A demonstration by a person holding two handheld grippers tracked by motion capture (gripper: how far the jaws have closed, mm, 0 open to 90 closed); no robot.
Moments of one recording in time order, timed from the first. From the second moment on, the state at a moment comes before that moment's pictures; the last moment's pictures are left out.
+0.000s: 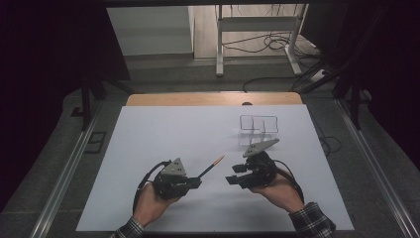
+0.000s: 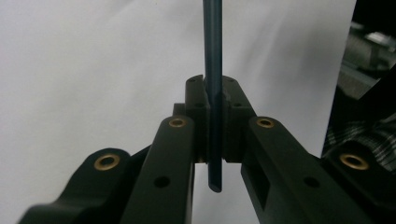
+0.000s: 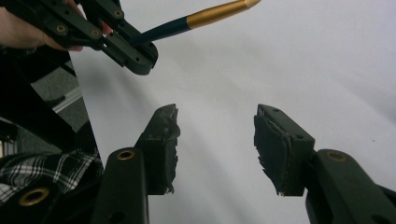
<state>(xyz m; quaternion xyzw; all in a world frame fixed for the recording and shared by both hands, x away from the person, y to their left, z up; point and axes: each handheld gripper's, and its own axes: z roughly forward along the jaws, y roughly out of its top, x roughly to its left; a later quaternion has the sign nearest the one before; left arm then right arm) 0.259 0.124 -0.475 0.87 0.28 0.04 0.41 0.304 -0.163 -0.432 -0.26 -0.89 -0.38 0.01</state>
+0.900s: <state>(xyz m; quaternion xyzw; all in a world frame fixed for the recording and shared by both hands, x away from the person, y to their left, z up) 0.242 0.105 -0.491 0.80 0.36 0.01 0.48 0.296 -0.156 -0.436 -0.27 -0.85 -0.45 0.04</state>
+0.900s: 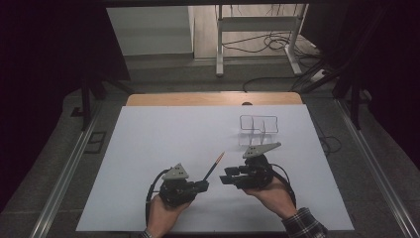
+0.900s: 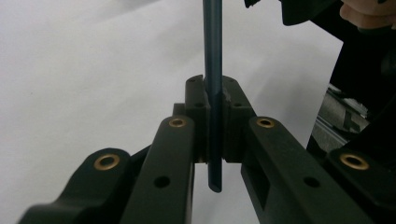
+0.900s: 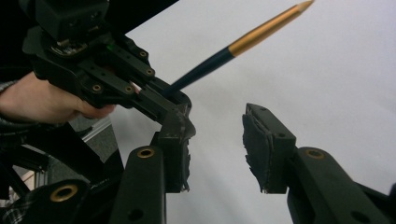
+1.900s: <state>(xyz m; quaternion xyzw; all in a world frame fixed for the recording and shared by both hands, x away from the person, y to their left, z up) 0.235 0.081 -0.490 0.81 0.33 0.04 0.49 0.302 -0.148 -0.443 -0.30 -0.82 -0.48 0.08</state>
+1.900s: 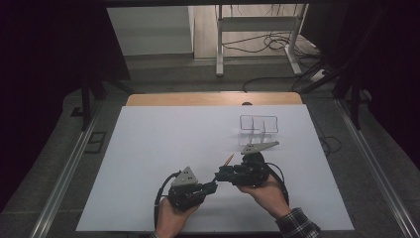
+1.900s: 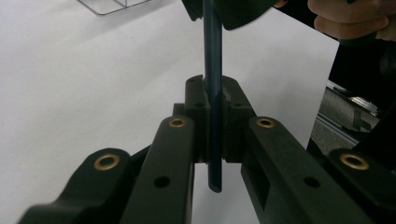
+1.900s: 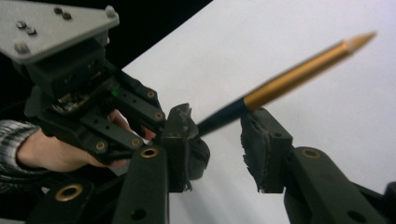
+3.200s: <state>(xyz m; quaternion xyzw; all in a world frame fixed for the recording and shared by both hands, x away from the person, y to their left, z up) 0.250 0.109 -0.452 0.79 0.32 0.05 0.51 0.299 -0.144 -0.448 -0.27 -0.86 -0.44 0.05</state>
